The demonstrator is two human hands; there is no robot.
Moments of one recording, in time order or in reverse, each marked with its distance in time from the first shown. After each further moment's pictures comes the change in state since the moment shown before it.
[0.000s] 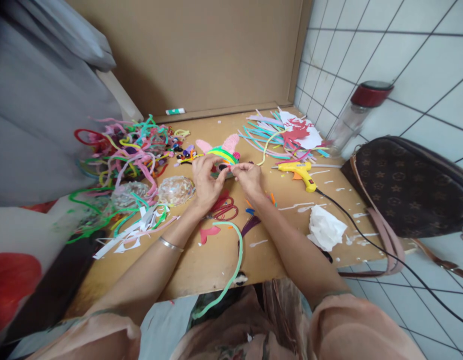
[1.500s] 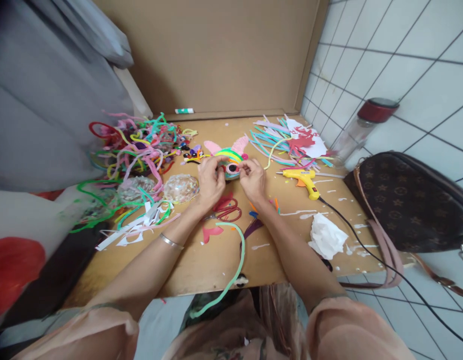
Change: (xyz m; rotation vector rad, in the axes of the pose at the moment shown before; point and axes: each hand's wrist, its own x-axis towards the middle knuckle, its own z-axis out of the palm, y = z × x) left_hand 0.004 0.002 -0.007 0.002 -0.048 -0.092; right_hand 0.012 0.013 -0.005 -0.407 0.012 -0.571
